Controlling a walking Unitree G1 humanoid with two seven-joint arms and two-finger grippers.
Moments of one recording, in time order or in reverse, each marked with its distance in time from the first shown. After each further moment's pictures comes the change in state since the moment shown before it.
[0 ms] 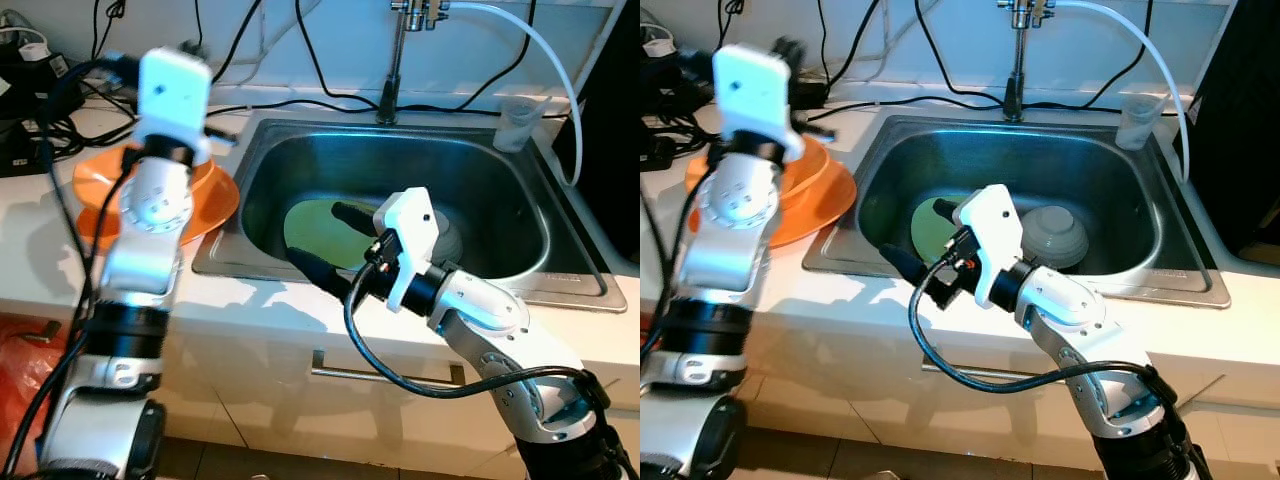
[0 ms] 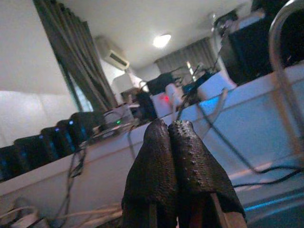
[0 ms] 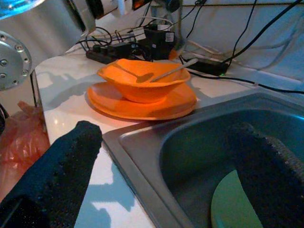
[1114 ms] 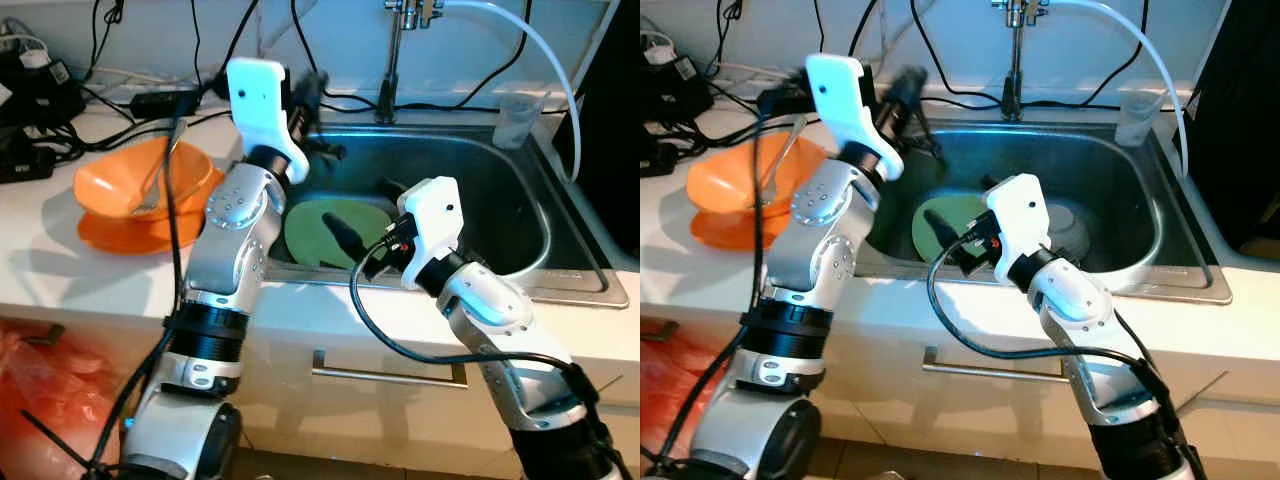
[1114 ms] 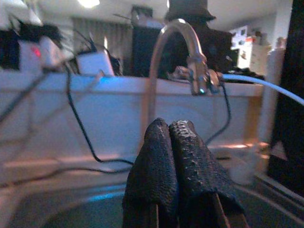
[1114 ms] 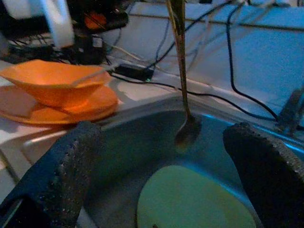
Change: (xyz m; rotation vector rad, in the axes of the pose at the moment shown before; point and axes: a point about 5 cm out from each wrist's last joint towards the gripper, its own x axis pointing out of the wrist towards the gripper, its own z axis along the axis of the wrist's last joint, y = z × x) left arm 0.002 -0.084 0.012 -0.657 0.130 -0.268; right arm -0.003 -0.033 -0.010 -0.127 -0.026 -0.303
